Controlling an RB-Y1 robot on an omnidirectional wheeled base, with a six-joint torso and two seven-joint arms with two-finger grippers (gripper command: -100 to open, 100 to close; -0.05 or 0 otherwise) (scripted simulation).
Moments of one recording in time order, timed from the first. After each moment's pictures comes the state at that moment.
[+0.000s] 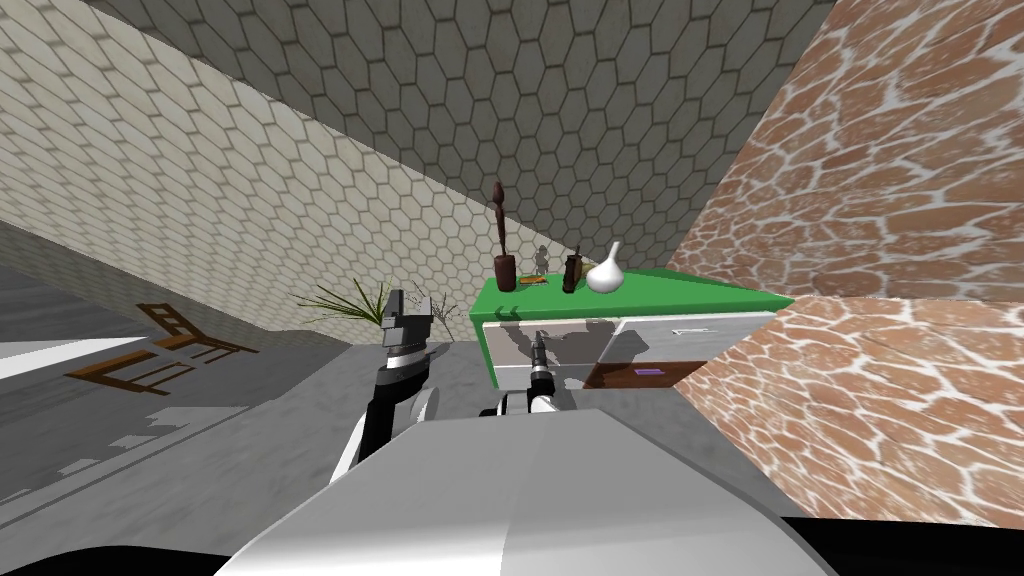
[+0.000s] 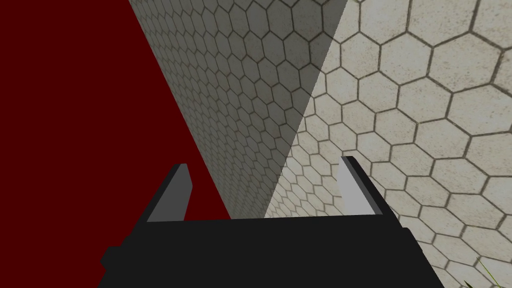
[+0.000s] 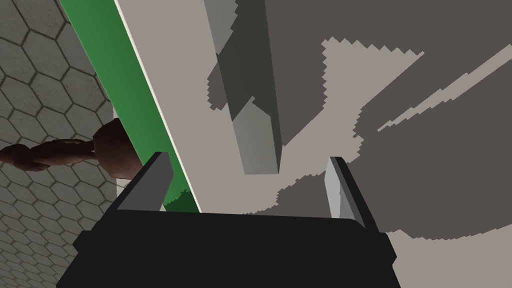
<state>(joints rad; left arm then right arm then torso) 0.46 0.00 0.01 -2.39 -0.09 -0.45 0.10 -0.01 -0.21 0.84 -1.33 1.81 0.98 0.87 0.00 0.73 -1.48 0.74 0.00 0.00</state>
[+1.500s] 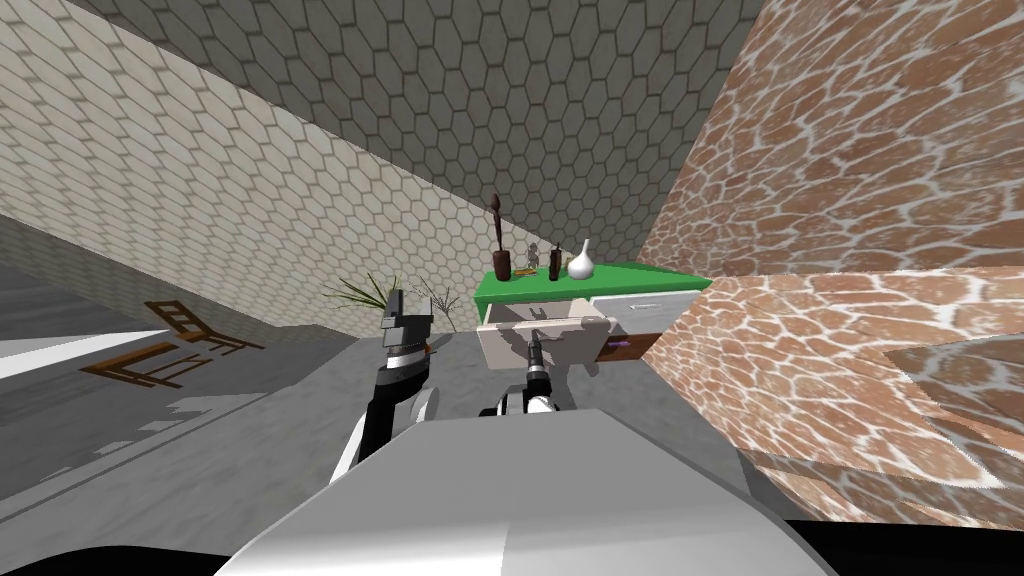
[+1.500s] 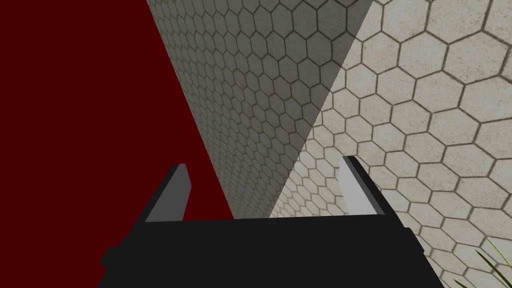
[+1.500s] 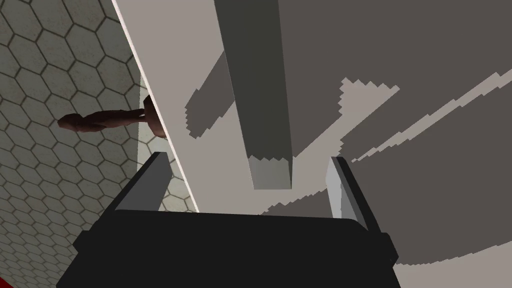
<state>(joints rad) 0.46 0.00 0.01 -2.39 -0.09 -0.45 0.10 0.01 -0.20 0.85 -1.40 1.80 0.95 0.95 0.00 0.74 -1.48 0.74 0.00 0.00</state>
